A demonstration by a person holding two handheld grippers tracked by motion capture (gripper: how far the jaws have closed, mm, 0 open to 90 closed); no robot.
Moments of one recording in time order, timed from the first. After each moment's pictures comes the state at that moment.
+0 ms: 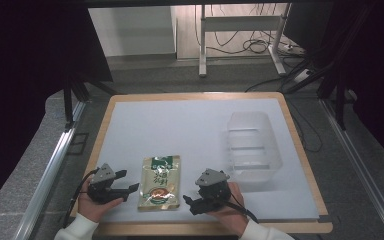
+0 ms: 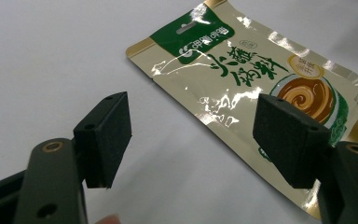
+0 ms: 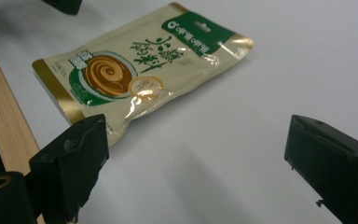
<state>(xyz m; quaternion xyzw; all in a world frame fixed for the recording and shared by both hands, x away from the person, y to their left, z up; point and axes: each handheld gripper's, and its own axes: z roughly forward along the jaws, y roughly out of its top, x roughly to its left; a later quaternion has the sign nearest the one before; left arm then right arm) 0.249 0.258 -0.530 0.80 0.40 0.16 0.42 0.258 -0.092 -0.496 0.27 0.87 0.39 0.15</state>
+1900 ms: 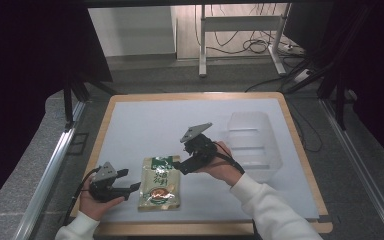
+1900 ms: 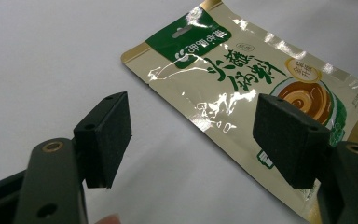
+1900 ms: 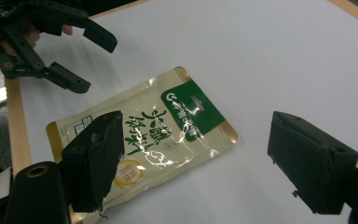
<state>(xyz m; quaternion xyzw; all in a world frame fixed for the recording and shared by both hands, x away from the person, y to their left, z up) 0.254 0.255 -0.530 0.80 0.39 0.15 0.42 0.346 -0.049 -0.425 0.20 0.90 0.37 0.08</state>
